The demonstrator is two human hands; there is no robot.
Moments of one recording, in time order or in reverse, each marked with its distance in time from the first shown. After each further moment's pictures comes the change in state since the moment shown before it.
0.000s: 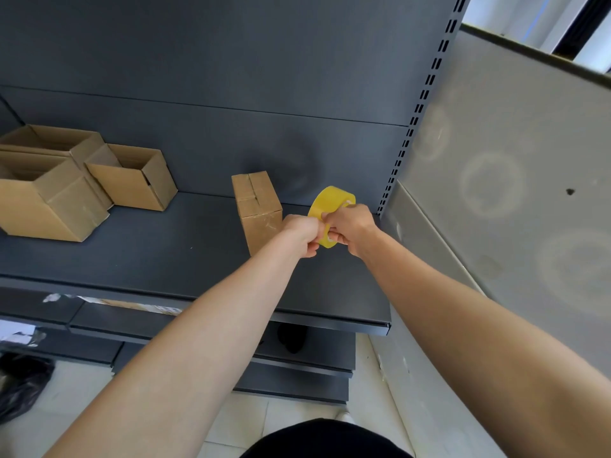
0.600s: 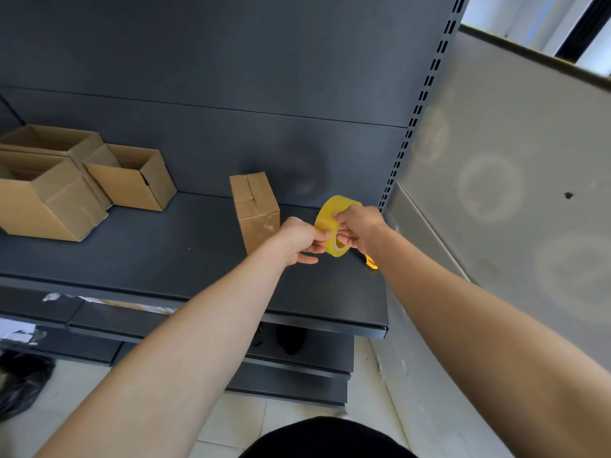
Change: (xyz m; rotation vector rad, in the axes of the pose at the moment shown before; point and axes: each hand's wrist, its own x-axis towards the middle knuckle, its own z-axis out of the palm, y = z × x) left_hand 0.007 -0.012 -0.006 0.041 -0.203 0.092; right_hand 0.006 -0.002 -0.023 0.075 -0.025 0.094
